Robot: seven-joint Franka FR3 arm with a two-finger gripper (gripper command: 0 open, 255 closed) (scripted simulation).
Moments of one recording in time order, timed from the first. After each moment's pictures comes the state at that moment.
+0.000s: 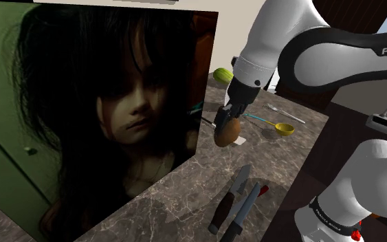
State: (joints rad) arm 0.15 -0.57 0.35 -2.45 0.22 2.05 0.24
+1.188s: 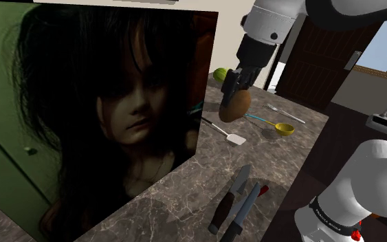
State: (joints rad) arm 0.14 -0.58 0.31 -2.21 0.19 1.81 0.25
